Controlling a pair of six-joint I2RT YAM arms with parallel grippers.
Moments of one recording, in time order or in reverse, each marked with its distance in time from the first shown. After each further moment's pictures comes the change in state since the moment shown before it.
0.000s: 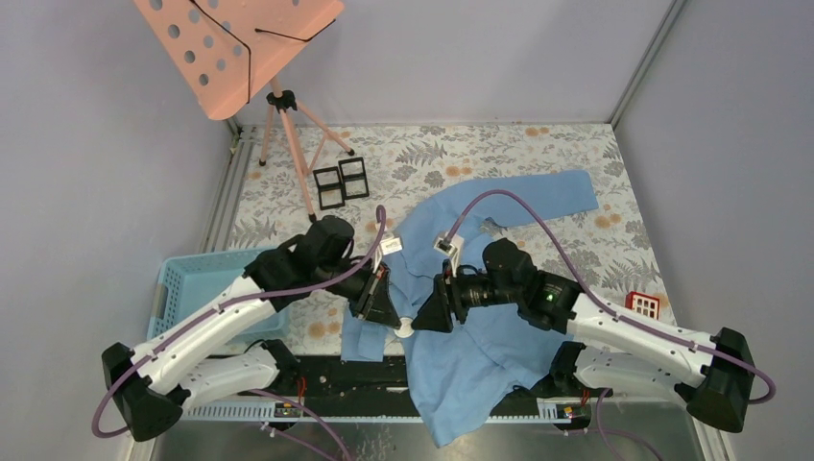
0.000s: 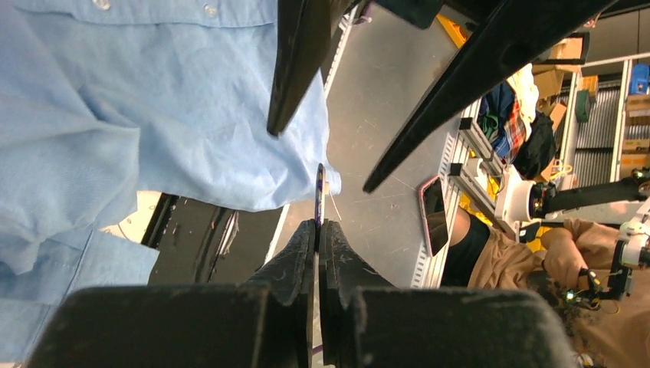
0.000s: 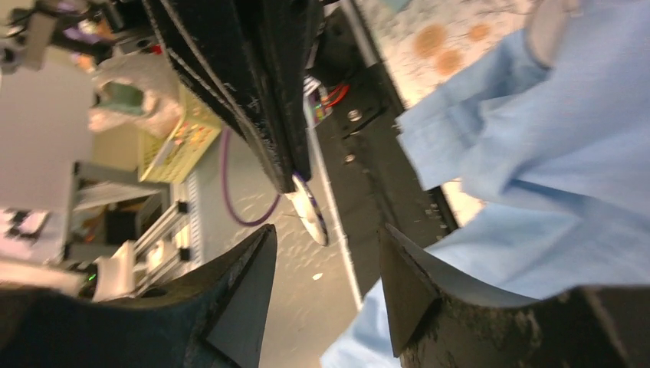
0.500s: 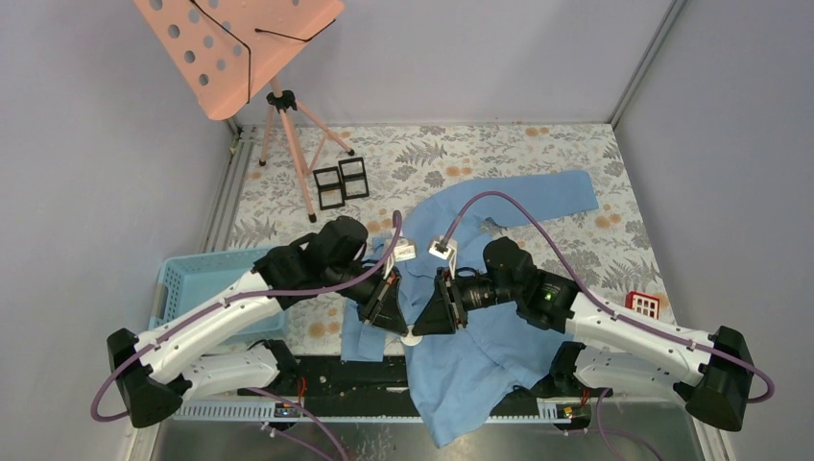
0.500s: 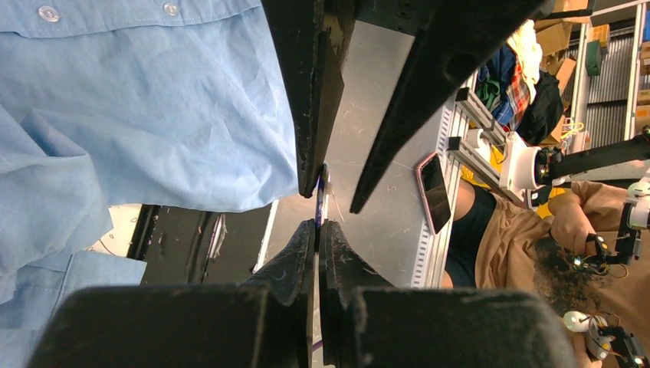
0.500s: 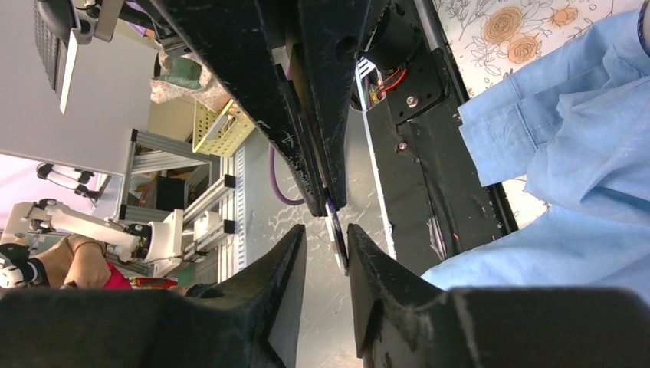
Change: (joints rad) left arm -0.098 0.058 0.072 -0.011 -0.003 0.043; right arm 0.000 0.023 0.005 0.071 -0.196 0.079
